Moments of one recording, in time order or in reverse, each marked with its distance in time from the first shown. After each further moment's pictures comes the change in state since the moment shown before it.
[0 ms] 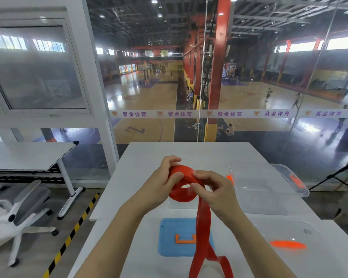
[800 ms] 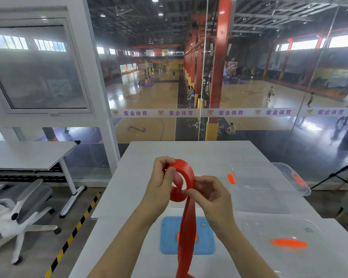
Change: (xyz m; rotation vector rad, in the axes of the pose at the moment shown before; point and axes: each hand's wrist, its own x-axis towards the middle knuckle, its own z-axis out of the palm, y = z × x) left_hand -0.020 0.010 0.019 -0.277 0.292 0.024; right_hand -0.027 0.008 0.020 0.231 0.074 0.102
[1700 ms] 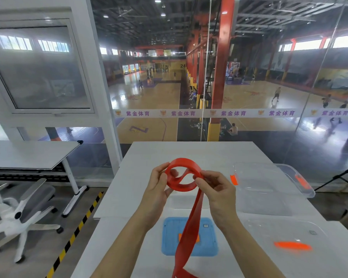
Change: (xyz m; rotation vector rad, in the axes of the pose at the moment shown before) left_hand 0.002 -0.040 -0.009 -0.243 0.005 -0.195; right_hand 0.022 0.003 0.004 0.050 0.147 0.055
